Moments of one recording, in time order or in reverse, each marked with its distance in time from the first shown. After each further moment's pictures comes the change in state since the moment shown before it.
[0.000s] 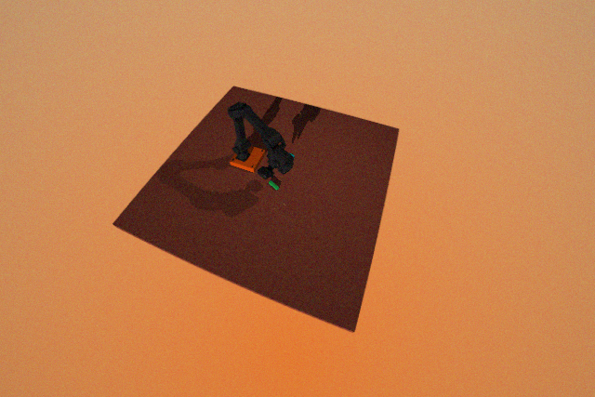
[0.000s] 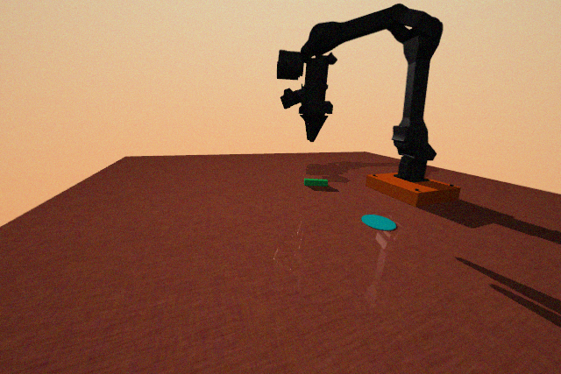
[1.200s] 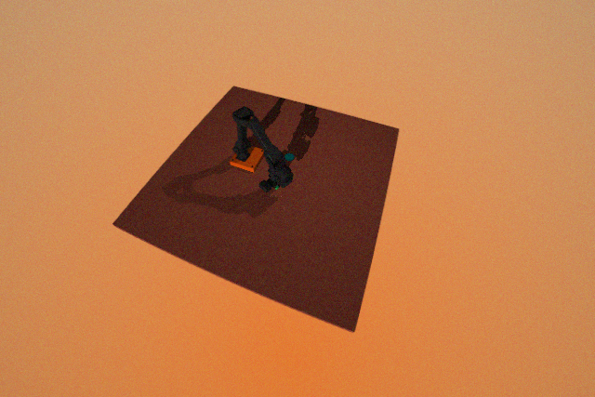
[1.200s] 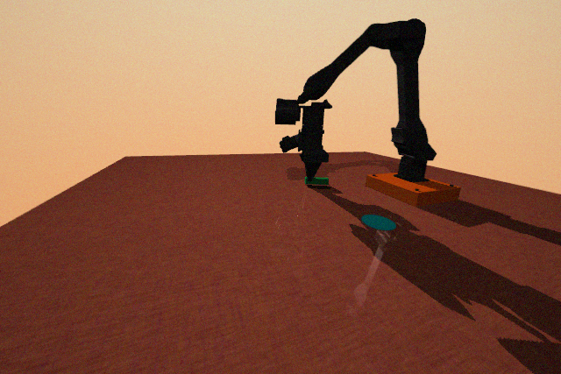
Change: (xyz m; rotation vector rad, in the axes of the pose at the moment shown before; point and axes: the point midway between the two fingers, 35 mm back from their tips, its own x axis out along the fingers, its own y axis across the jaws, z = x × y) arm 0.115 -0.001 -0.007 0.020 0.033 0.003
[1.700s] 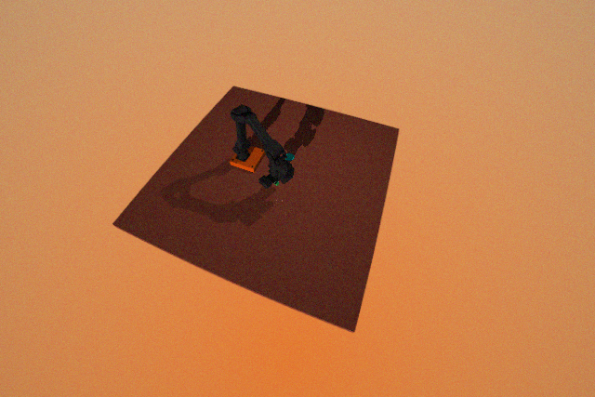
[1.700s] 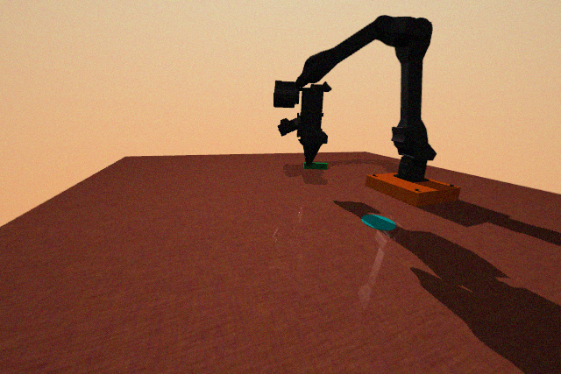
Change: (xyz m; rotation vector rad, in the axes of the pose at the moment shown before) arm -0.044 0.000 0.006 0.000 -0.004 0.000
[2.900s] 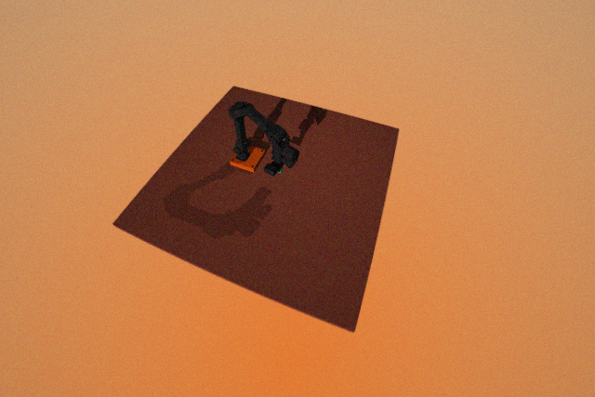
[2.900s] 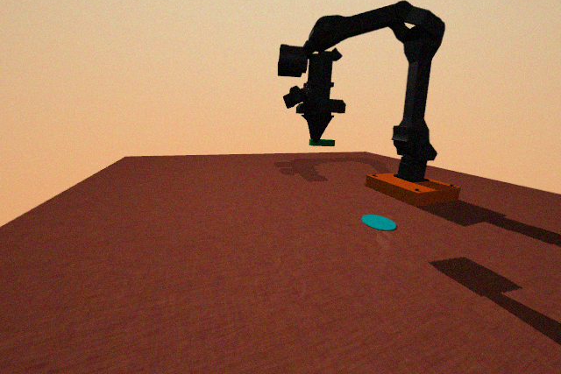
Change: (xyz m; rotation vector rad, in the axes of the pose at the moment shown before) arm -0.070 0.035 -0.009 -0.212 -0.009 0.005
